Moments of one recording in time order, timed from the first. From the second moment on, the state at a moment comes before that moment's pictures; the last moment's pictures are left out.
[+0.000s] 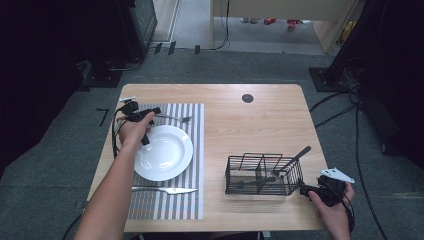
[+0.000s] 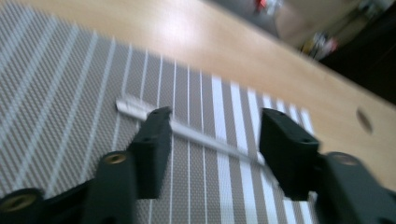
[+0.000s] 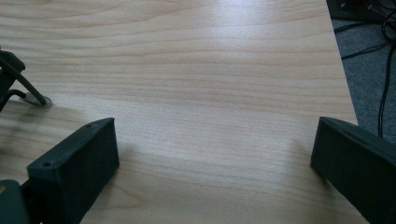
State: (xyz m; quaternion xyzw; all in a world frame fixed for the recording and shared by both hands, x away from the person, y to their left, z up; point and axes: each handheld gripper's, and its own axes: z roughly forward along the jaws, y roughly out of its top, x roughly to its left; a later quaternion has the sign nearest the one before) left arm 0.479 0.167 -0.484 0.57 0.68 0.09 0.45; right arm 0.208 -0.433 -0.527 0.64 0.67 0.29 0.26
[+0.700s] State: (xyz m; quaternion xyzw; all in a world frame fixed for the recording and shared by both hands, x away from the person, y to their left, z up) left arm 0.536 0.181 -0.495 0.65 0.66 0.05 0.37; right arm 0.208 -0.433 -0.527 0.64 0.66 0.29 0.26
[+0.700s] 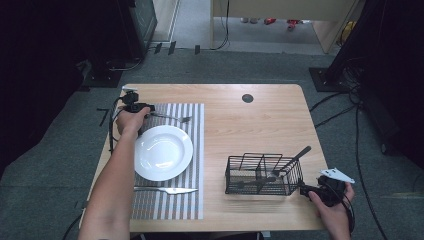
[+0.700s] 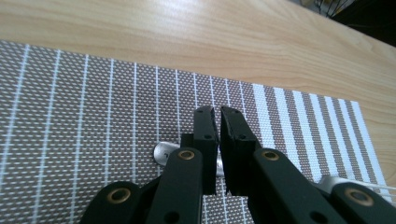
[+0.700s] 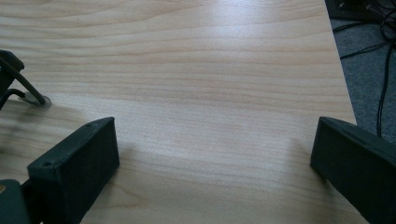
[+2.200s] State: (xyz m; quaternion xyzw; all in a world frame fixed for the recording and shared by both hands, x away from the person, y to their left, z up) left arm 0.474 0.198 -0.442 0.60 0.65 0.12 0.46; right arm 0.207 -0.434 -0.527 0.64 0.66 0.29 0.26
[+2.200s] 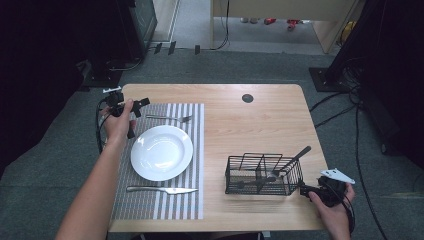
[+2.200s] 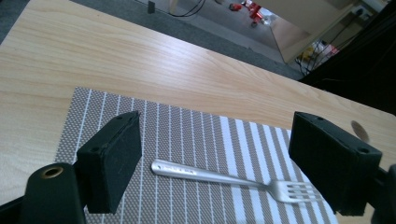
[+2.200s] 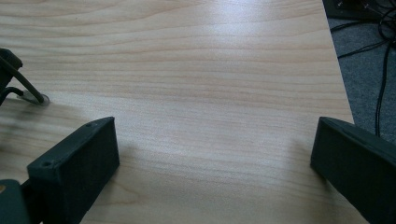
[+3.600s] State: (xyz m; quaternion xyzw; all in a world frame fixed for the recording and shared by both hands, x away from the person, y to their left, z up) left arm 0.358 0.189 -0.412 0.64 0.57 0.15 0.50; right arm 0.207 -0.434 -0.527 0.64 0.66 0.29 0.26
